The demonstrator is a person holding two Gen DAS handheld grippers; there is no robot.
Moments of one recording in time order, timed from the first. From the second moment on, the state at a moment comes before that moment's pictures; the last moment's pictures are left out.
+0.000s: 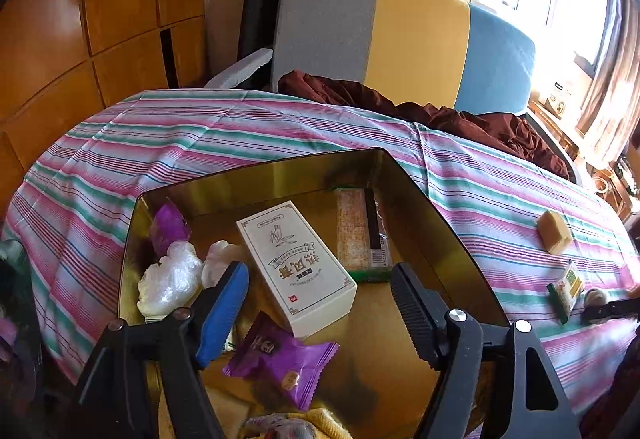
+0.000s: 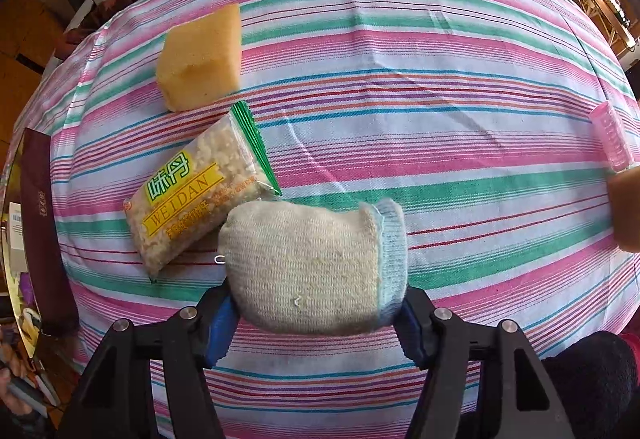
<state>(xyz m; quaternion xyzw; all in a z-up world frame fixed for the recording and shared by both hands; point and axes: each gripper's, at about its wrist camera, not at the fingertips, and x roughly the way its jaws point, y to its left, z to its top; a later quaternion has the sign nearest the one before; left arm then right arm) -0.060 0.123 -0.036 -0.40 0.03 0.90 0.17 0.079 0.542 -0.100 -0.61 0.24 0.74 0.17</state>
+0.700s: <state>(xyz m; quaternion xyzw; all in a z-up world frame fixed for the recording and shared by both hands) -0.049 0.087 -0.040 -0.41 0.01 0.90 0.15 0.002 0.350 -0.022 -0.50 0.14 0.85 -0.05</state>
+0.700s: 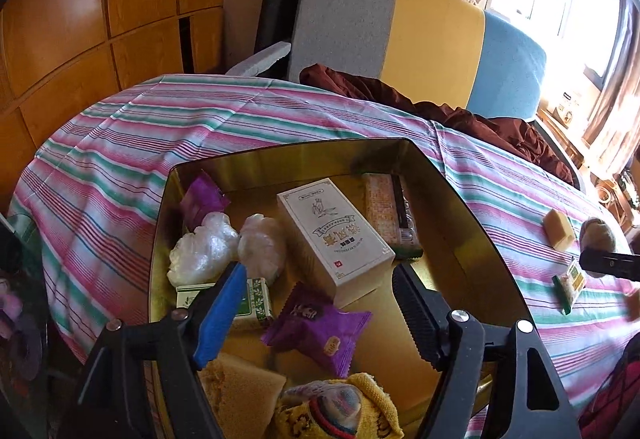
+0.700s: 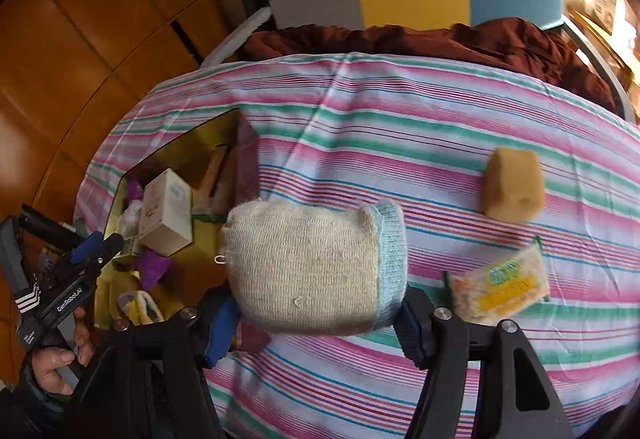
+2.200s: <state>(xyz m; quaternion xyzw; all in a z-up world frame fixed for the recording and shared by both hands) -0.044 0.020 -0.037 -0.39 -0.01 0.92 0.07 -0.053 0.213 -0.052 -0.48 0.02 0.87 -0.12</state>
